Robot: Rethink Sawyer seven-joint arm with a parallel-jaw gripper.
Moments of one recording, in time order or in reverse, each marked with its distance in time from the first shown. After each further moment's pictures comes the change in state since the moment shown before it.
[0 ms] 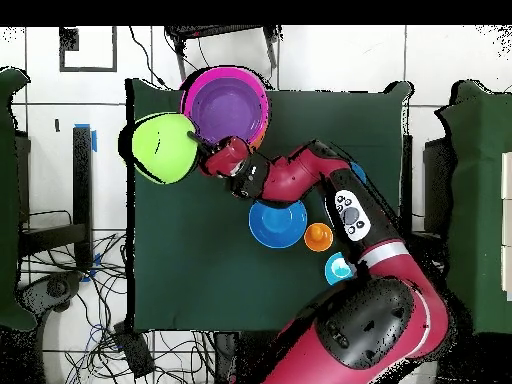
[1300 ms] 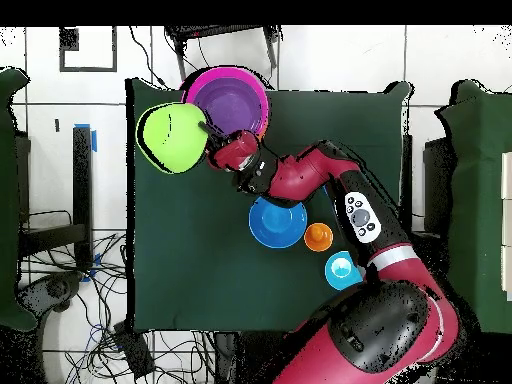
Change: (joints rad) arm -0.039 0.001 0.019 0.000 0.018 0.053 -0.004
